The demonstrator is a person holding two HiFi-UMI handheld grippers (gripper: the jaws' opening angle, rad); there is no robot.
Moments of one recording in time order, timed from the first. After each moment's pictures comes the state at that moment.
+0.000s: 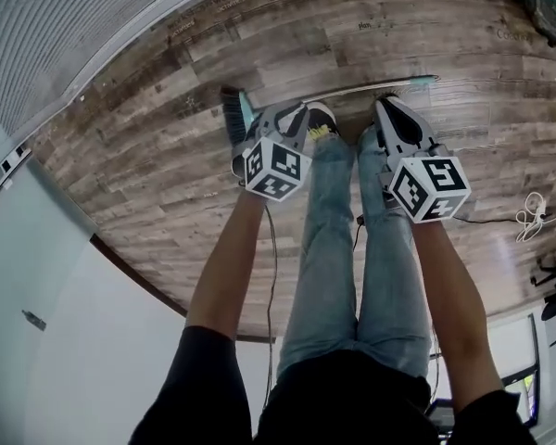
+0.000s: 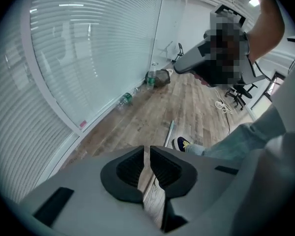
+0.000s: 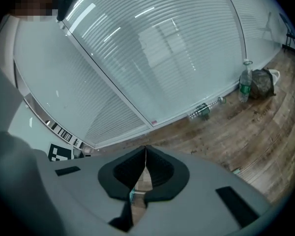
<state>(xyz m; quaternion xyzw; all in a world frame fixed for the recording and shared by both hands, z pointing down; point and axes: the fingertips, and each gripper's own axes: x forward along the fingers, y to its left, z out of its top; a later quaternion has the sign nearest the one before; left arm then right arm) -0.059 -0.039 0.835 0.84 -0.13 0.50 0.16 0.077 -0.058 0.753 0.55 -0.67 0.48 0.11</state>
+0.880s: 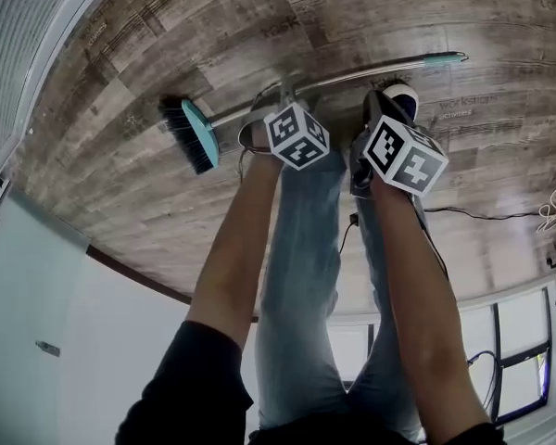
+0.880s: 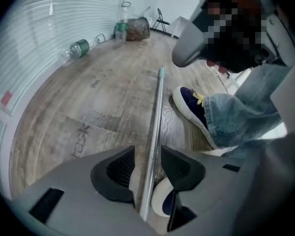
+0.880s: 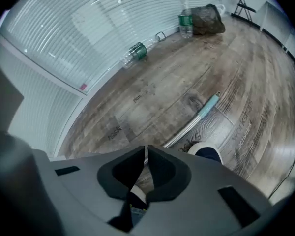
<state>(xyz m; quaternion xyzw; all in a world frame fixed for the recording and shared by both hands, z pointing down) -0.007 0.059 1.162 0.79 0.03 0.60 0.14 0.106 0.056 1.085 0.62 -0.41 0.65 0.17</state>
